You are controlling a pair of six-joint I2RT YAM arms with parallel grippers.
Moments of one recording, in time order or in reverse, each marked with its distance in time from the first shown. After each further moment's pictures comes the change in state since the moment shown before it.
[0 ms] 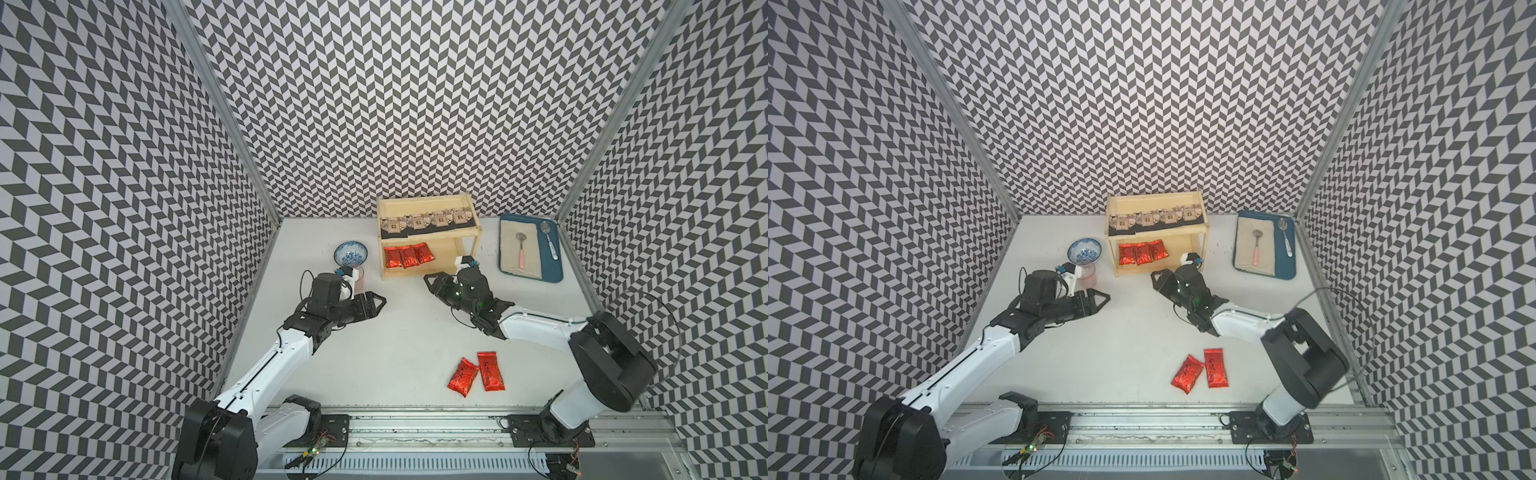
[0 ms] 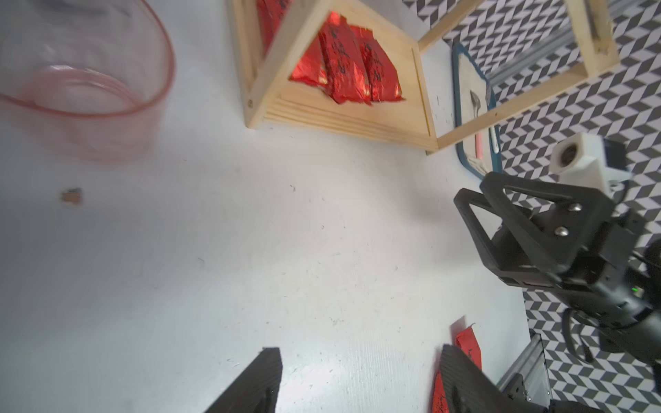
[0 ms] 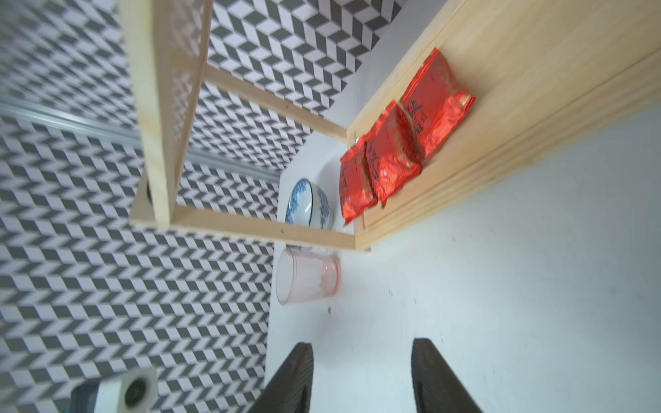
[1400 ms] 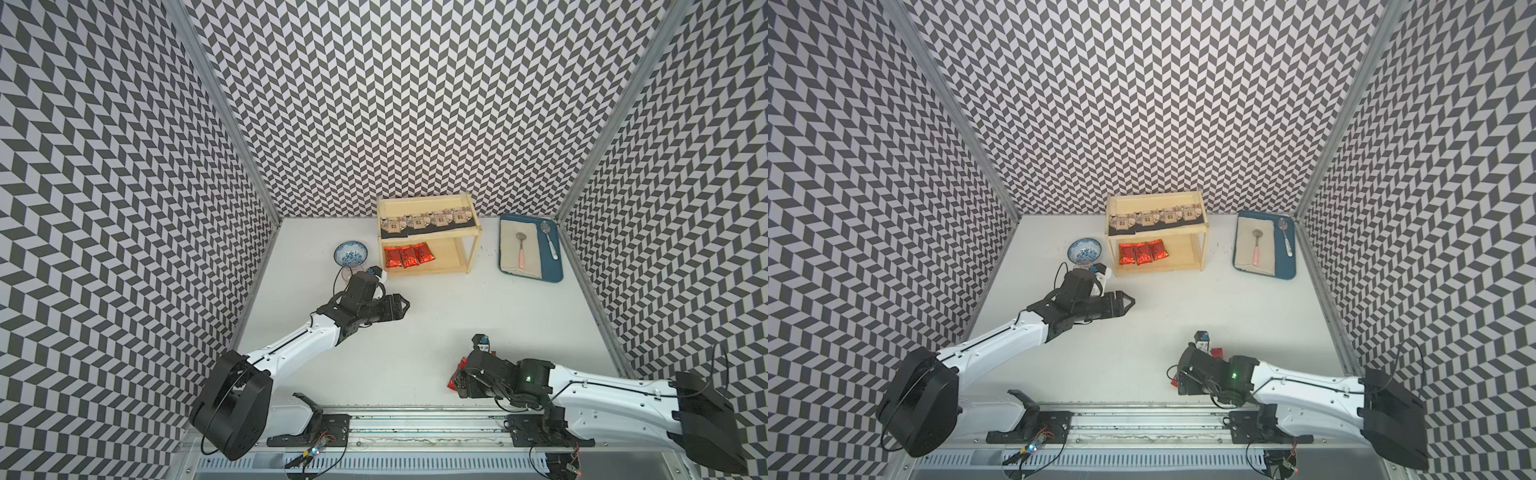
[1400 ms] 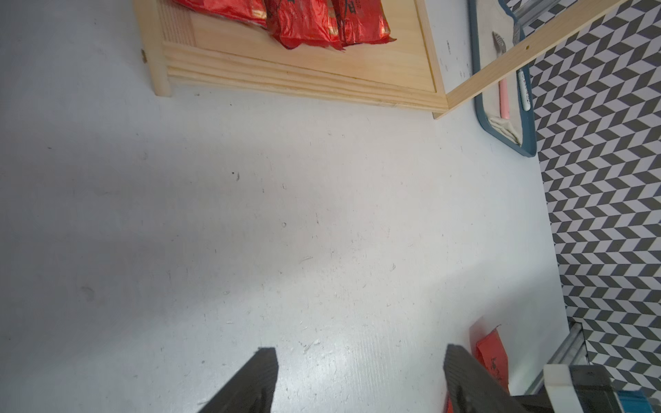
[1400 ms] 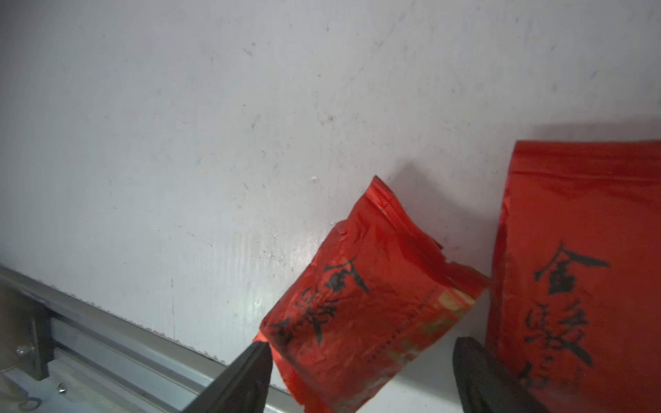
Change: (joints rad) left arm -0.189 0.186 0.081 0.075 -0.176 -0.042; right arm 0.470 -0.496 -0.339 -0.840 0.137 0.040
